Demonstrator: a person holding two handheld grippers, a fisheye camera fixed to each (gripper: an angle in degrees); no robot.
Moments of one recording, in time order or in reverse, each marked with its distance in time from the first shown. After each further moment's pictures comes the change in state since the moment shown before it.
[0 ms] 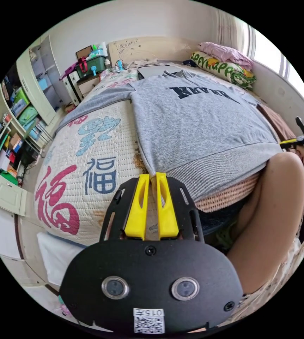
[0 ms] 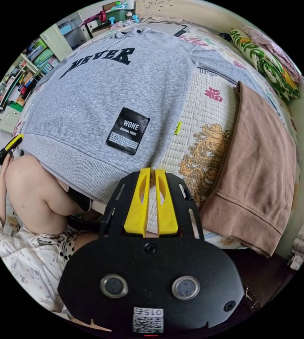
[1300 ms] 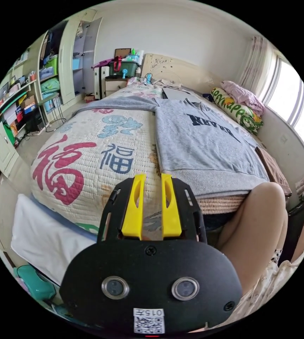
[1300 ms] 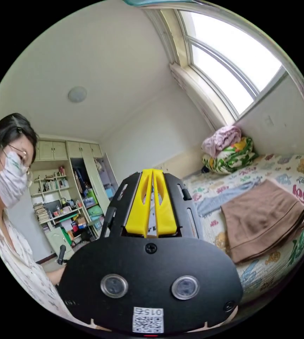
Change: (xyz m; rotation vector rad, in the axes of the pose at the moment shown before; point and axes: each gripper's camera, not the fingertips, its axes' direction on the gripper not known) left arm -0.135 0.071 -0.164 0.189 0.102 -0.302; right arm -0.251 0.715 -0.150 1.529 -0.392 0.294
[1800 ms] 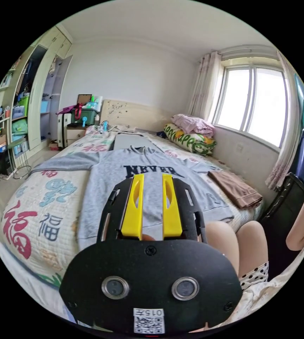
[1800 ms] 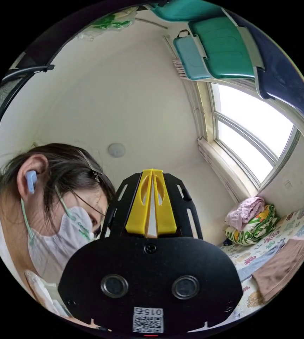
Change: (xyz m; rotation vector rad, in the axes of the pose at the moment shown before) left arm 0.167 -0.105 -0.053 0.368 0.315 0.203; right arm -0.398 -0.030 -0.188 0.561 -0.171 -0.157
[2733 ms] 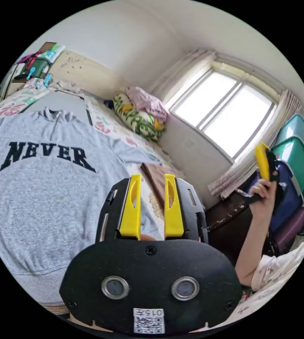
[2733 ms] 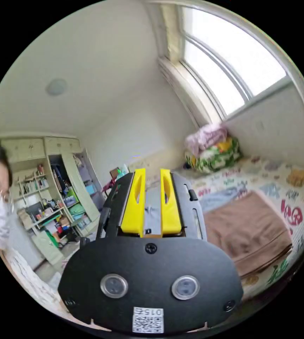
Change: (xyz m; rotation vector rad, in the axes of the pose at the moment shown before) left arm 0.202 -0.193 0.358 -0.339 0.552 -0.131; right arm 0.321 -0.016 0.542 -0.746 0.353 0.211
